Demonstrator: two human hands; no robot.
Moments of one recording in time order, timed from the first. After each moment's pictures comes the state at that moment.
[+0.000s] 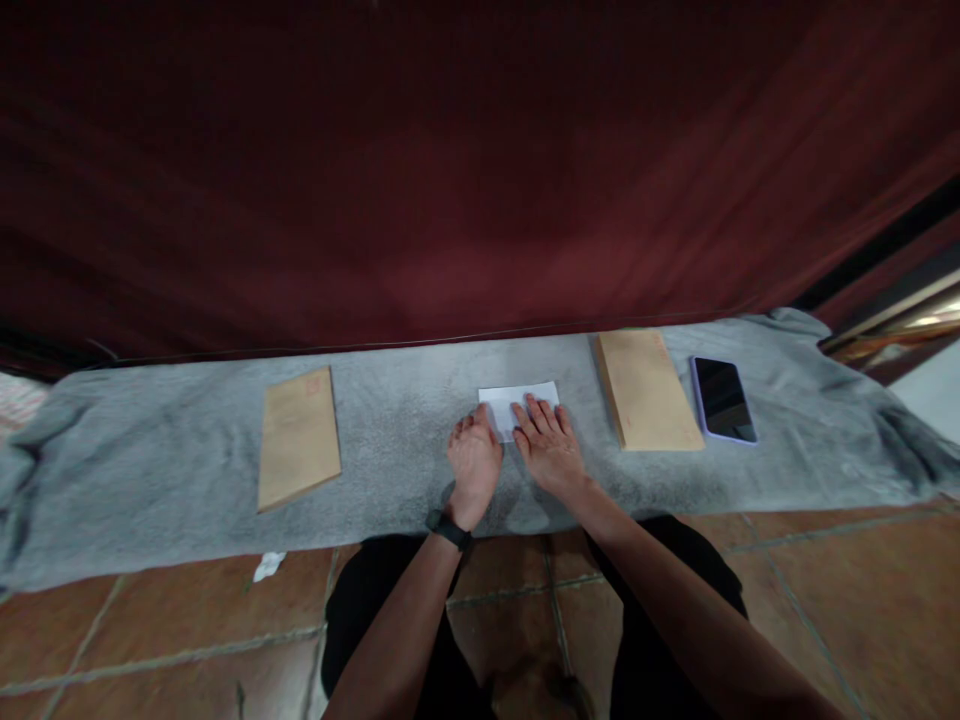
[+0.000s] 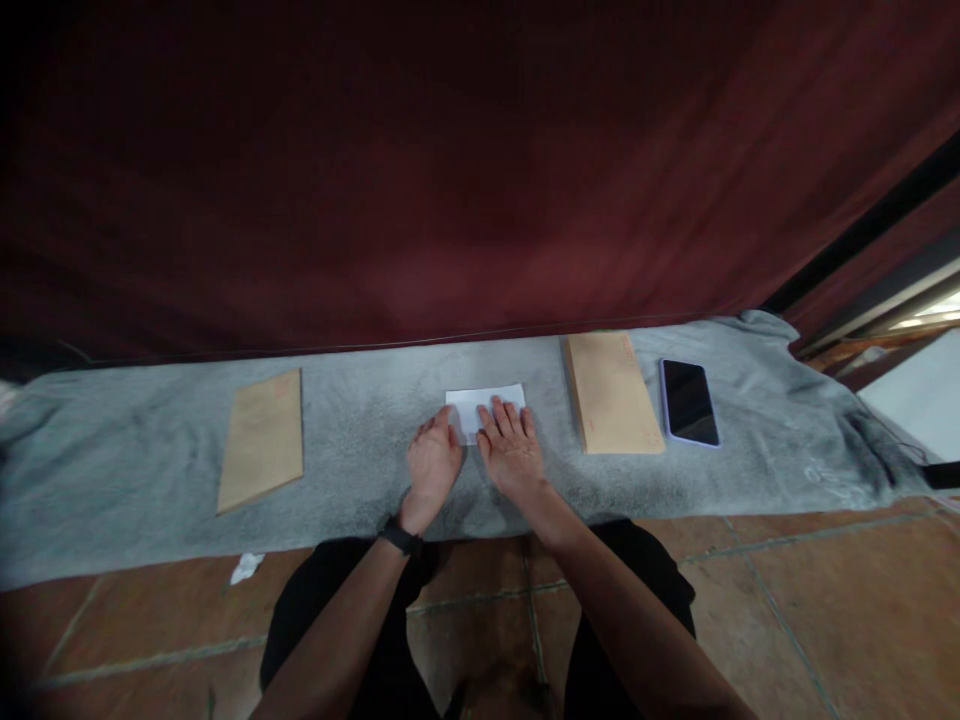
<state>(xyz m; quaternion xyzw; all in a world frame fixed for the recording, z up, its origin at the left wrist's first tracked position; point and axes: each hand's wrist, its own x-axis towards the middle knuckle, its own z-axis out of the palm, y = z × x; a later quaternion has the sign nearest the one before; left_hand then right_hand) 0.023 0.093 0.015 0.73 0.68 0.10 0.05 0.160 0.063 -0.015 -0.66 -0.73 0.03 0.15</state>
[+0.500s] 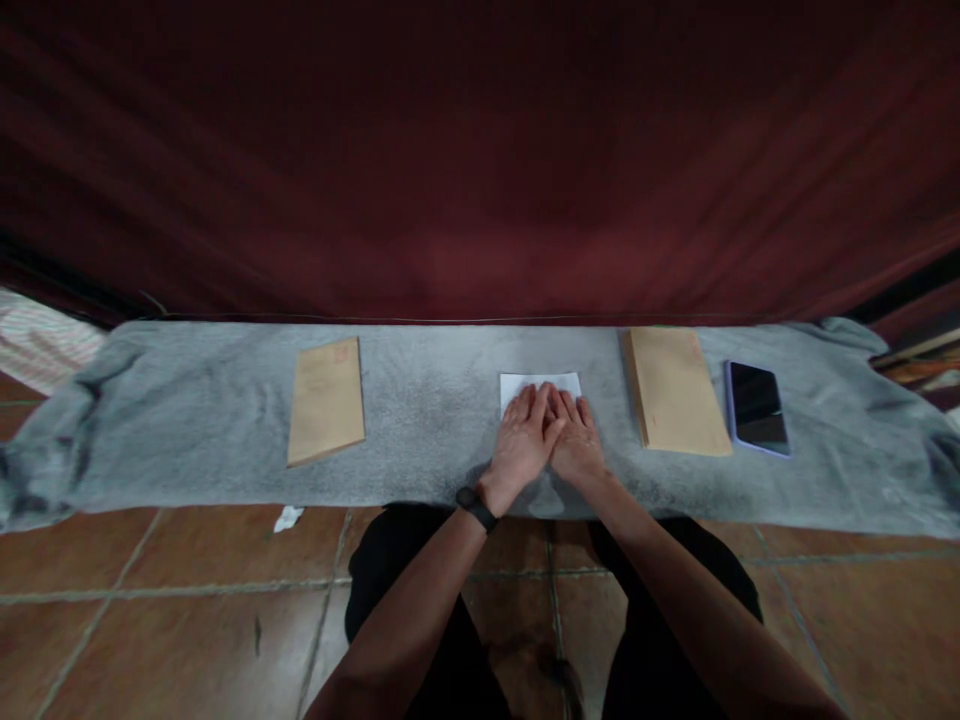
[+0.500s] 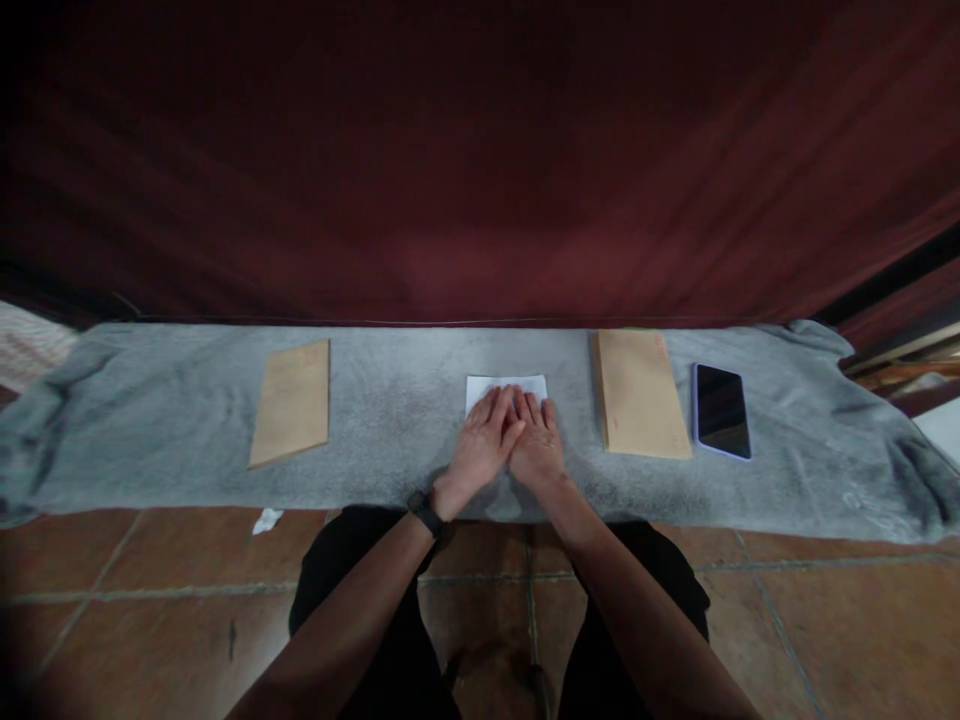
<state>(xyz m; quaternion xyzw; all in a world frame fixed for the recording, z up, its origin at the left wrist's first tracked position) 0.045 0.080 0.003 0.84 0.50 0.15 0.11 0.167 0.059 -0.020 -0.64 -0.76 0.01 0.10</state>
